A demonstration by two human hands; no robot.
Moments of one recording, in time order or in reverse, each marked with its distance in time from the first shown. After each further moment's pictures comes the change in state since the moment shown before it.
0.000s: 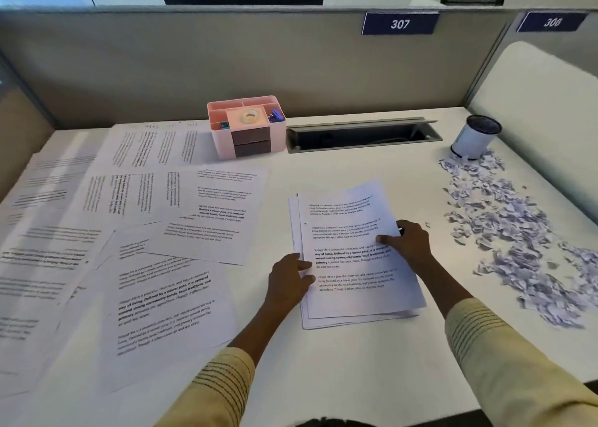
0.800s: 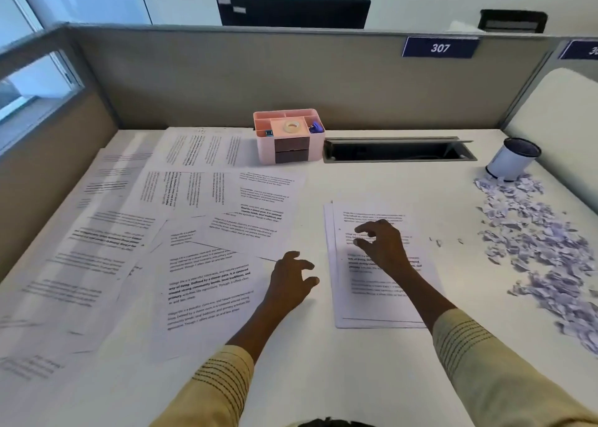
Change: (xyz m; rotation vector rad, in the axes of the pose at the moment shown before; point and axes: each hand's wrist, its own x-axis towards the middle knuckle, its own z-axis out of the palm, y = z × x) left_hand -0.024 -0.033 -0.050 0.122 0.076 0.063; right_hand -0.047 -0.082 0.070 -0.119 -0.045 -0.424
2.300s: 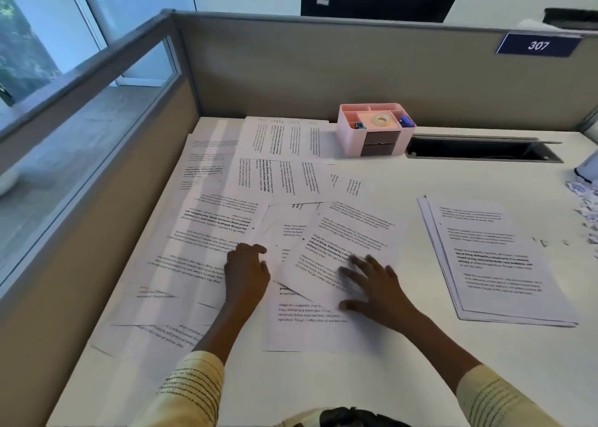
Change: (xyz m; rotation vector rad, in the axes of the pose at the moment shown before) left_hand -0.064 -0.218 -0.173 0.135 0.391 -0.164; right_hand -0.104 -0.130 0.178 -0.475 -0.396 -0.331
